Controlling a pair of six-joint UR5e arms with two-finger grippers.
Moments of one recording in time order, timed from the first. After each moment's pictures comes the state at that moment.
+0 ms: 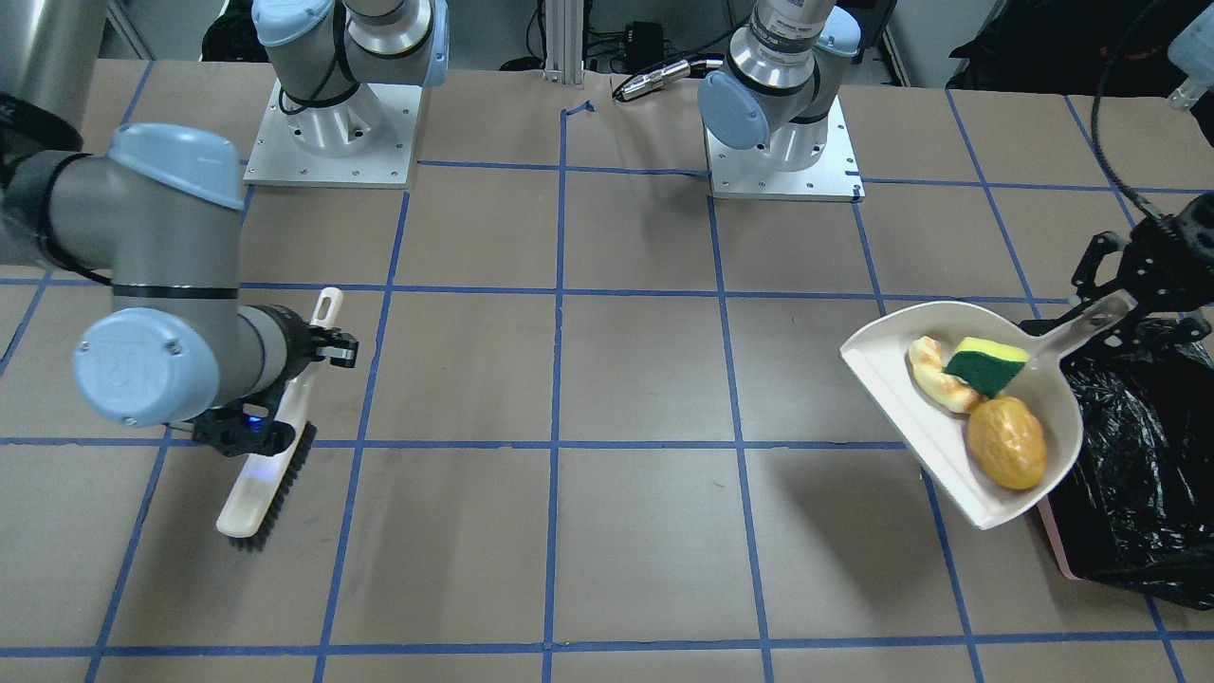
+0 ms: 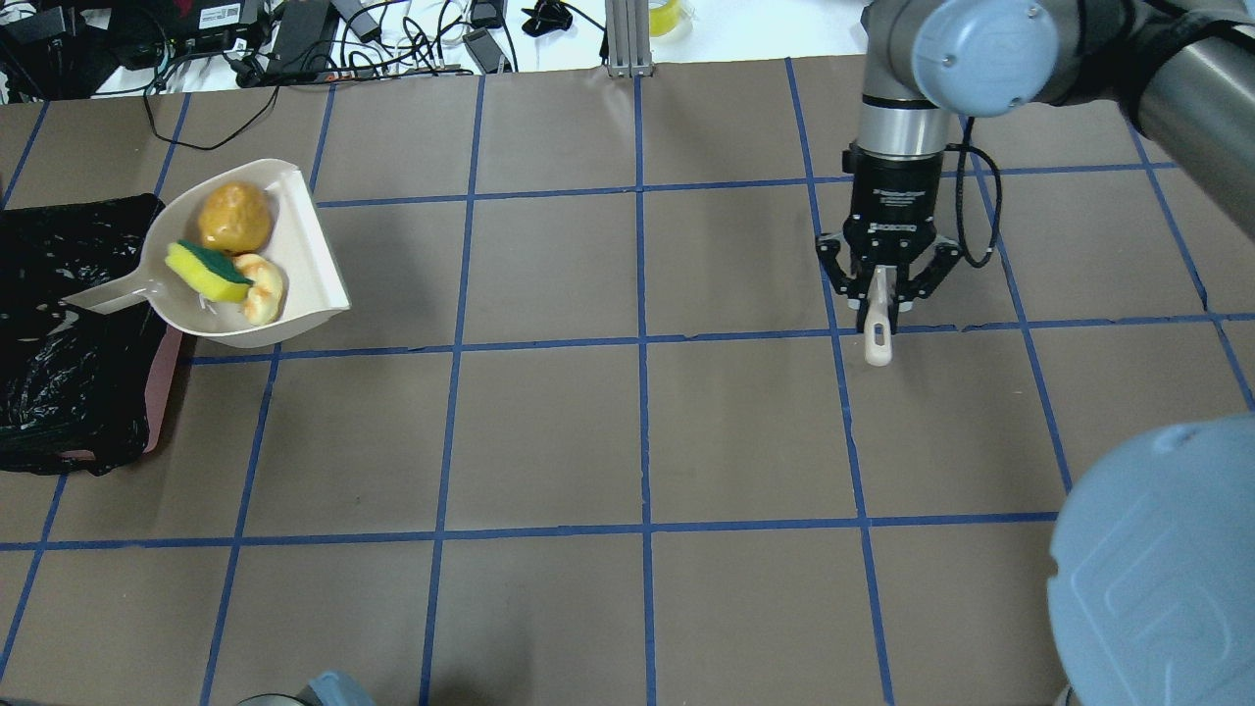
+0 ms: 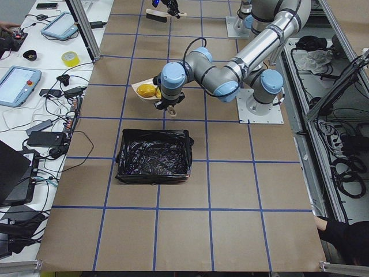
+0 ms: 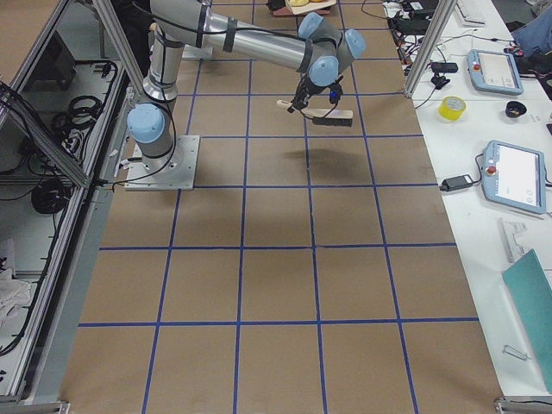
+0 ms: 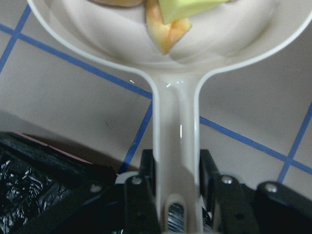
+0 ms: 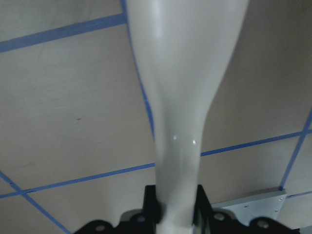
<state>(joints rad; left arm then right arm) -0.79 -1.70 -1.68 -1.45 1.29 1.85 1.51 -1.13 1.44 -1.28 -1.62 0.16</state>
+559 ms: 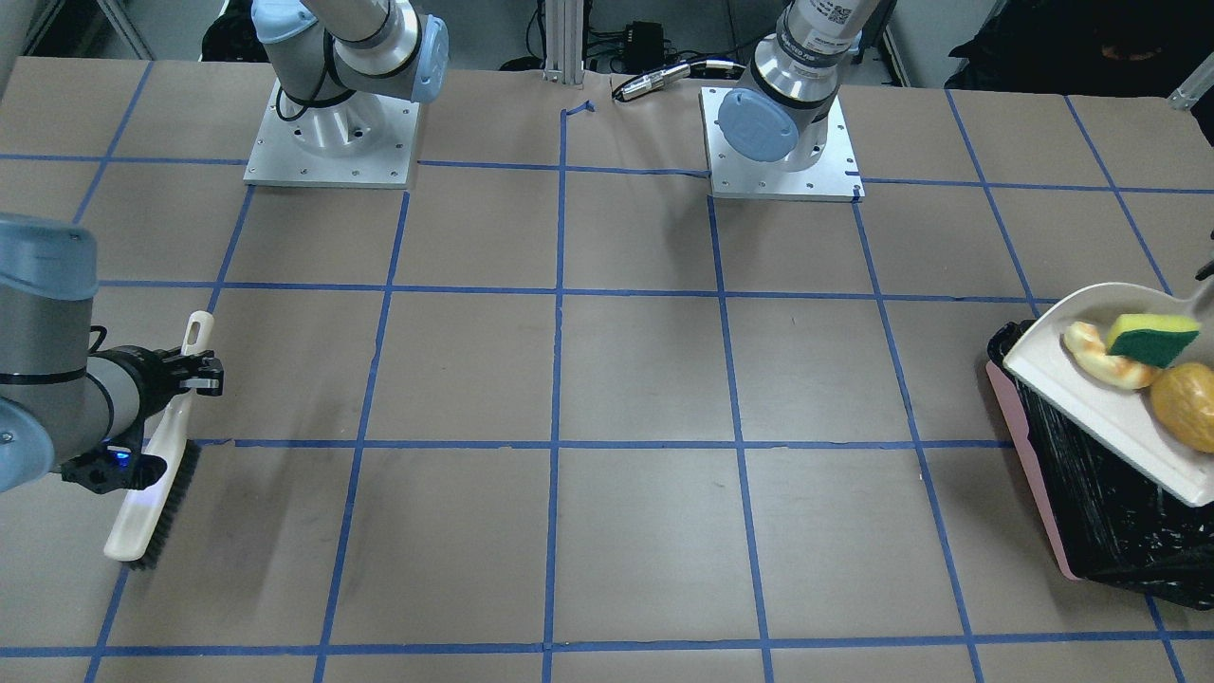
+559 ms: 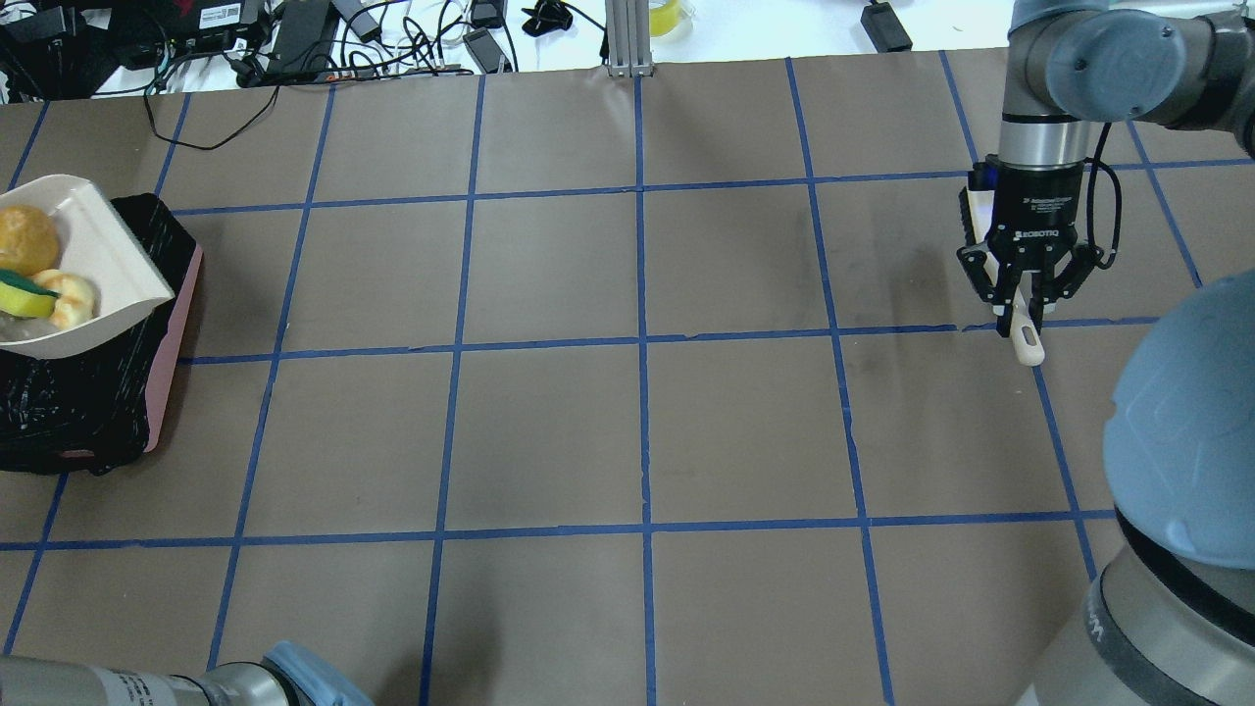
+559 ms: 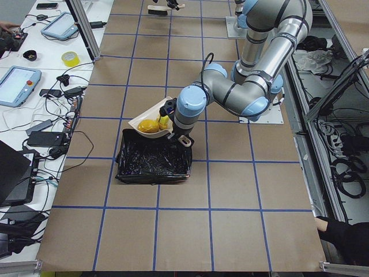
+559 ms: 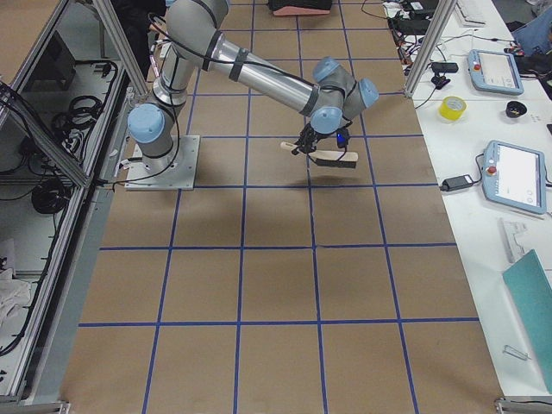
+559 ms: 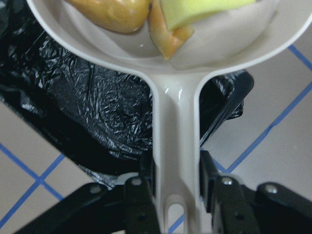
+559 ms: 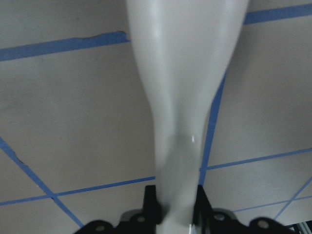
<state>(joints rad) -0.57 -1.78 -1.50 -1.47 1.40 1.80 1.32 -1.04 1.44 -1.32 -1.80 -0.07</state>
